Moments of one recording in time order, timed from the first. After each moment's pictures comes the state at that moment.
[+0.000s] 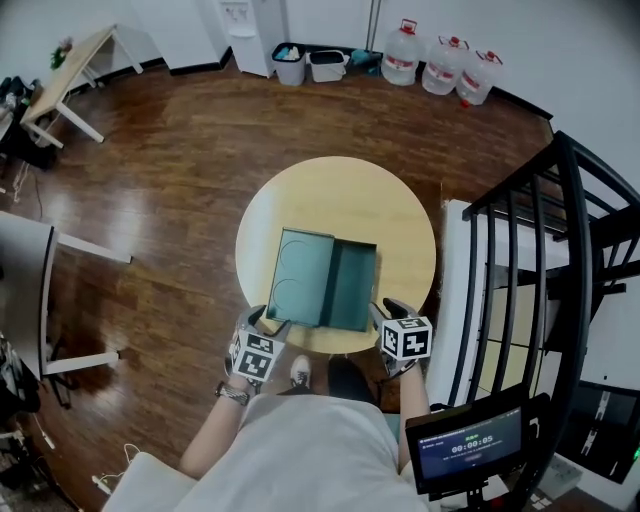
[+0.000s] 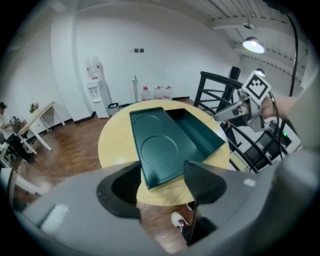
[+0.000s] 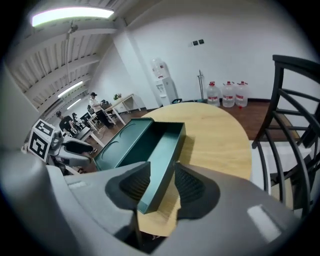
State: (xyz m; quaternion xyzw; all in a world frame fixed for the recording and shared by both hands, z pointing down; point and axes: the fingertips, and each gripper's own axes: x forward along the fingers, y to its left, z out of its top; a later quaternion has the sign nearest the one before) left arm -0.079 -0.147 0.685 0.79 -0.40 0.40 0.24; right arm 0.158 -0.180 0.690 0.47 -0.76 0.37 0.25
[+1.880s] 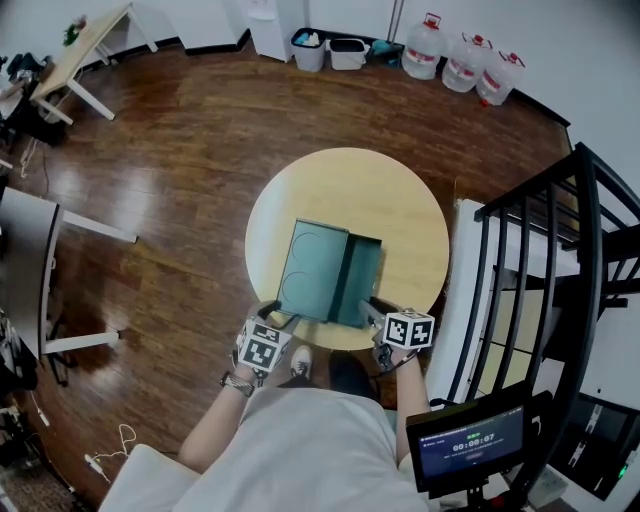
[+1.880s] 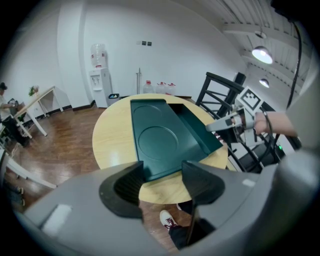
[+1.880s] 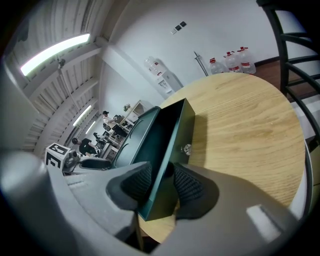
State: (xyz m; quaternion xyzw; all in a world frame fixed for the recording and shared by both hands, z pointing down) left arm -0.073 -0.138 0.699 0.78 -0.39 0.39 0.31; right arm 0.113 -0.179 0.730 0.38 -0.77 0.49 0.15
